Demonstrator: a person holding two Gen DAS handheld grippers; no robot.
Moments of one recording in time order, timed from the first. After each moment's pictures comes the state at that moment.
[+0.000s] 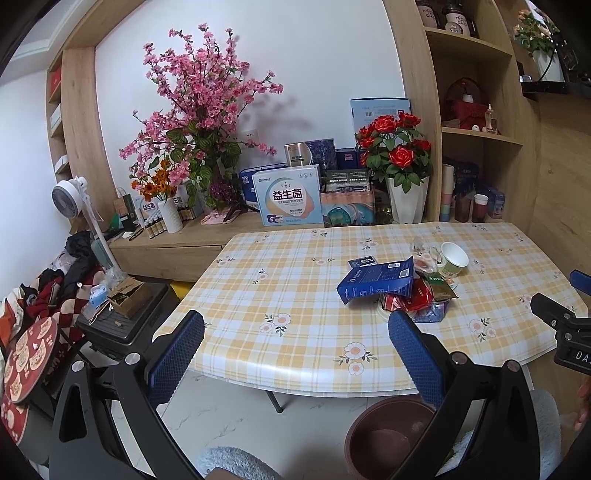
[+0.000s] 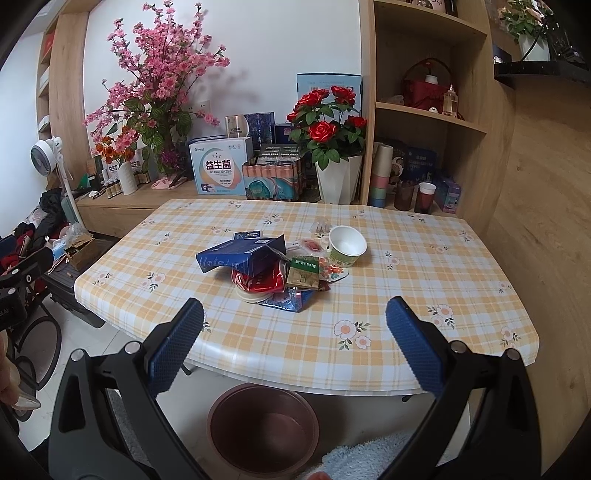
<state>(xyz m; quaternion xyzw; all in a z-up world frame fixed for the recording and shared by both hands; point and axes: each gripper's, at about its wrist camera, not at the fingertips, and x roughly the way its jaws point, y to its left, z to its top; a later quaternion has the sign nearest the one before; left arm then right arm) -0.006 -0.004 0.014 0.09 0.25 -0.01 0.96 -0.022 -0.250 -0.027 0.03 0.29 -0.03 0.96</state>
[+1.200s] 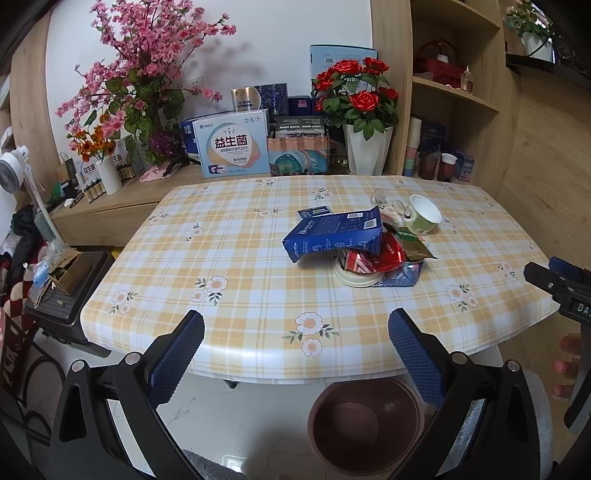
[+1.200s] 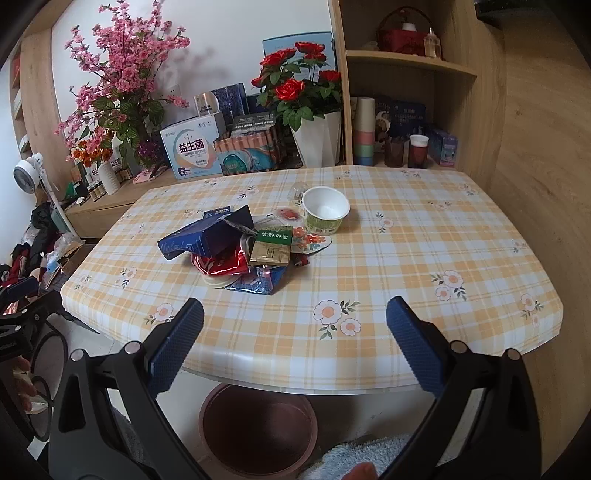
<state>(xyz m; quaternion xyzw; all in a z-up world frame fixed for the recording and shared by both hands) 0.067 -0.019 -0.070 0.07 0.34 -0.11 0.93 0.031 -0.312 -0.086 0.09 0.34 -0.04 0.94</state>
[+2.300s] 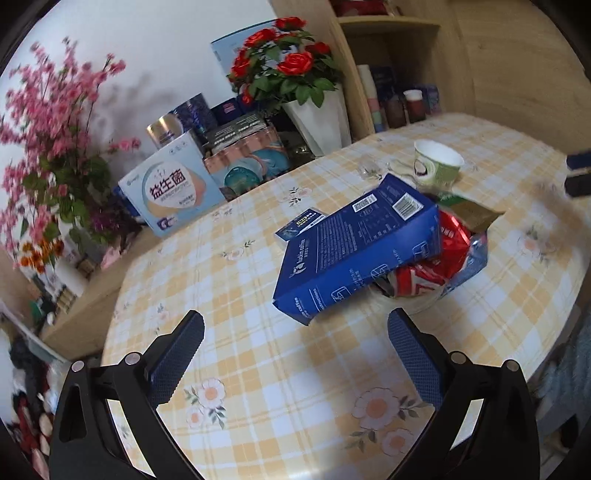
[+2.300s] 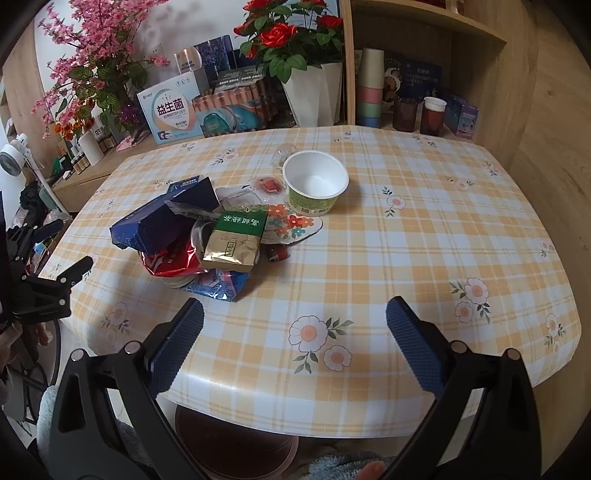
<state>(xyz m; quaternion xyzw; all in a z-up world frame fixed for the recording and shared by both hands) 0.209 -0.065 -0.155 0.28 0.28 -0.19 0.90 0.127 -0.347 -0.135 0.08 0.42 -0.03 0.90</state>
